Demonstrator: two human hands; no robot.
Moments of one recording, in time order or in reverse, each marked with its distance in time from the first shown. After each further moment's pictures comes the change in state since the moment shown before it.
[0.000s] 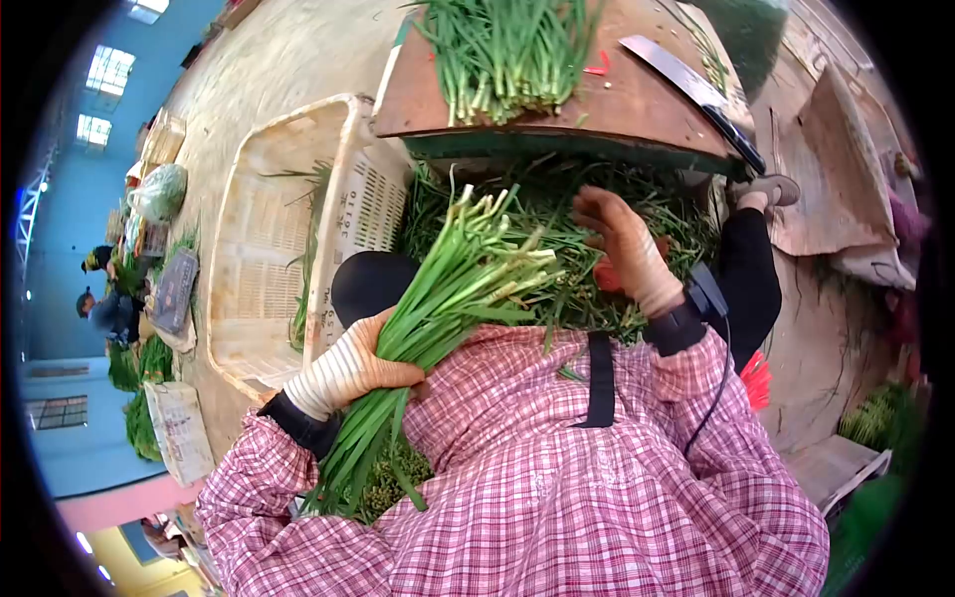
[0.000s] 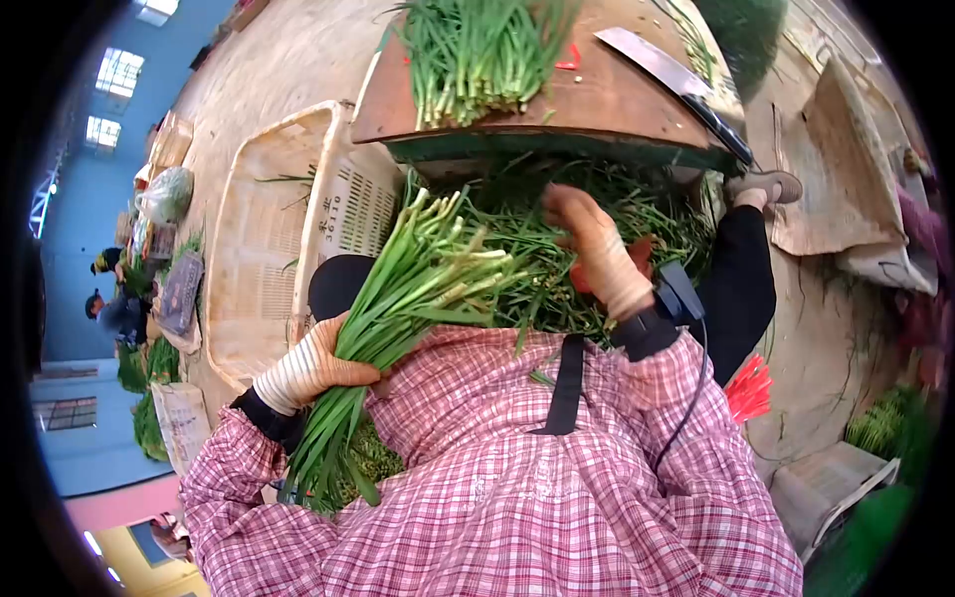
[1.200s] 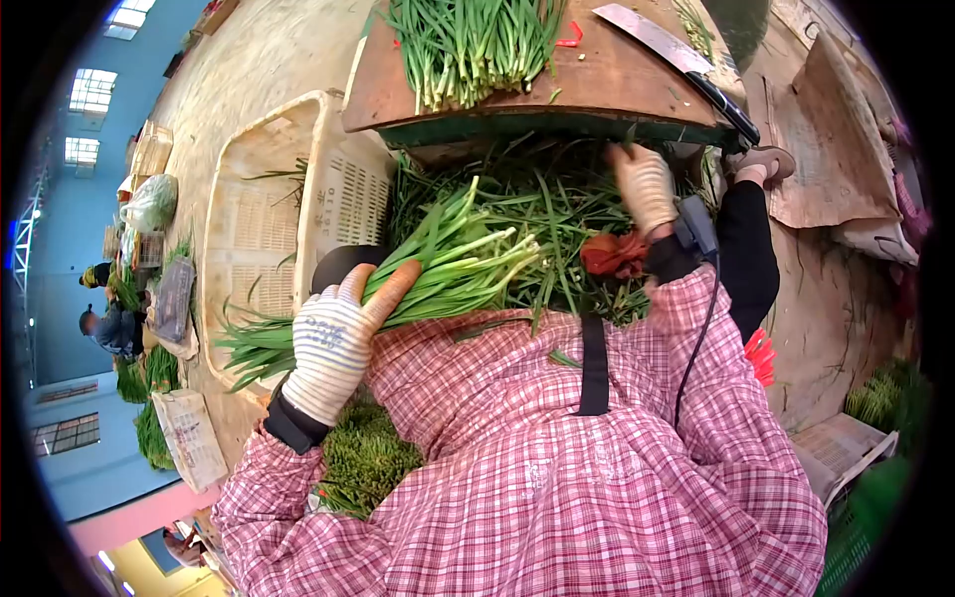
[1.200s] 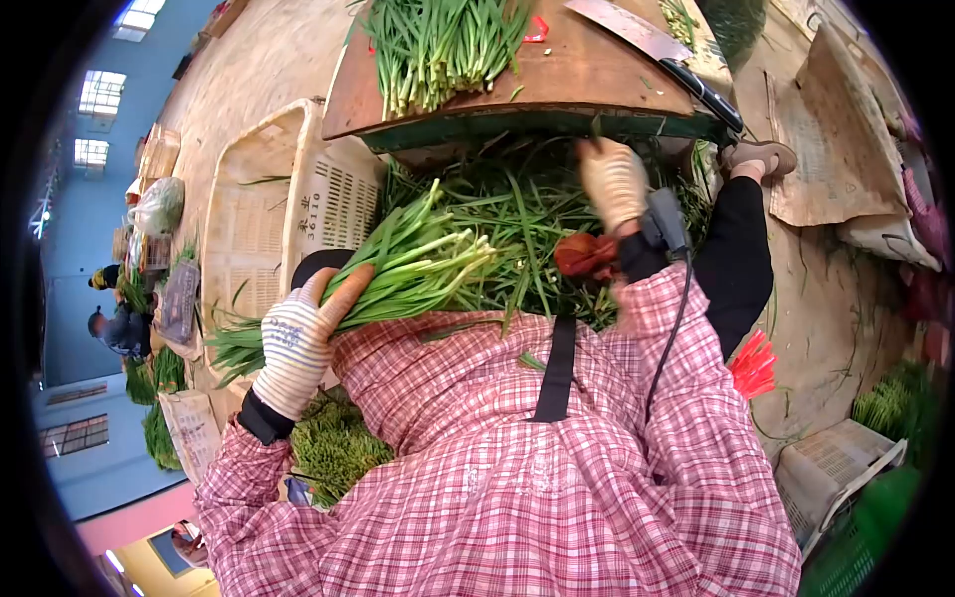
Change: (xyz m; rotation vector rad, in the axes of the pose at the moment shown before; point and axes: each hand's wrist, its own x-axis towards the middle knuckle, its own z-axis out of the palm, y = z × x) left_hand 0.027 -0.001 0.010 1.648 0.539 0.543; right_hand 0.055 -0.032 -0.050 -1.090 0.553 -0.250
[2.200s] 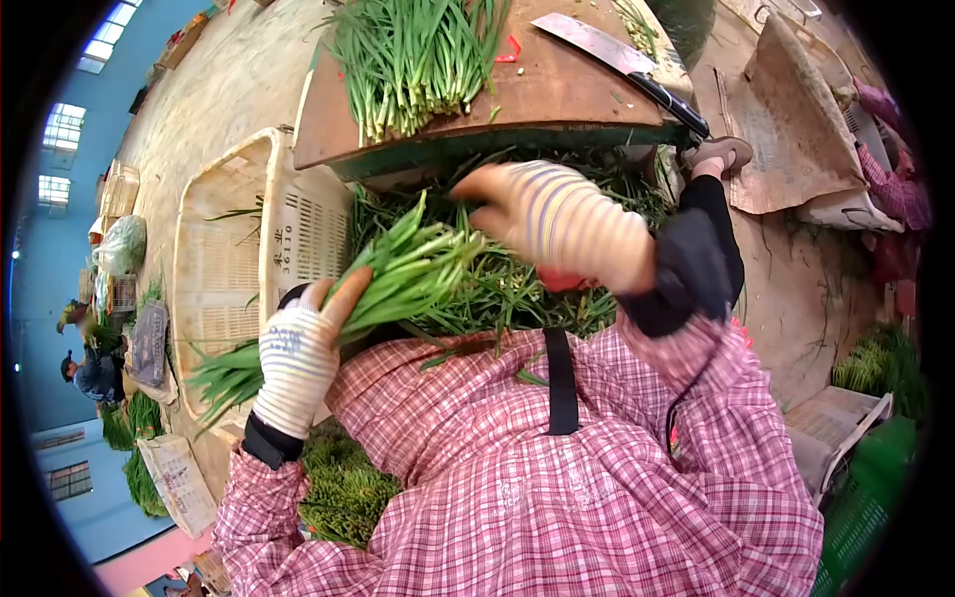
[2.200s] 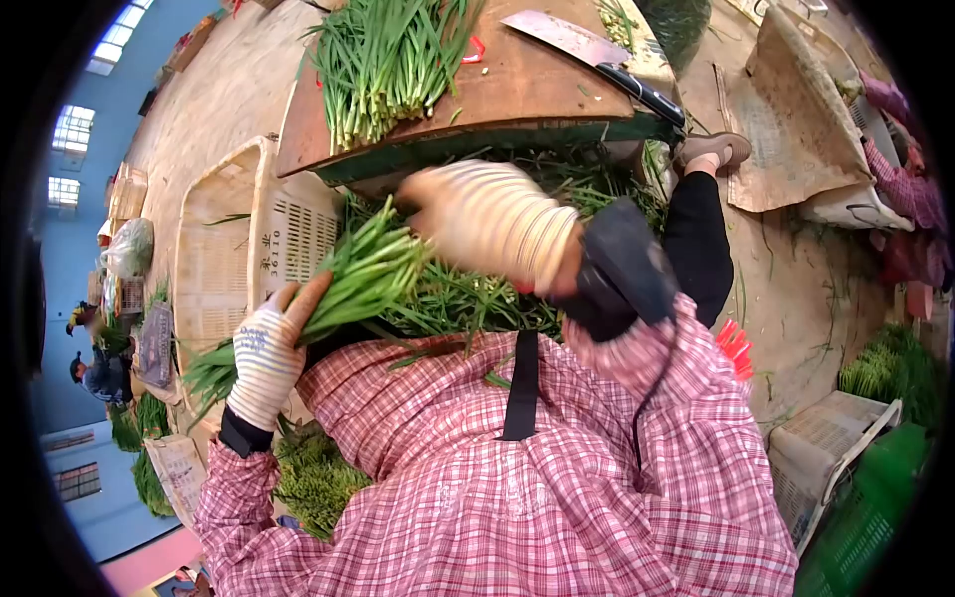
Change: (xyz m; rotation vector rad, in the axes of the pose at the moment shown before) left_hand 0.029 -0.003 -0.002 -0.088 0.008 -0.029; right_hand -0.050 -0.140 -0.066 -0.176 -0.601 -0.569
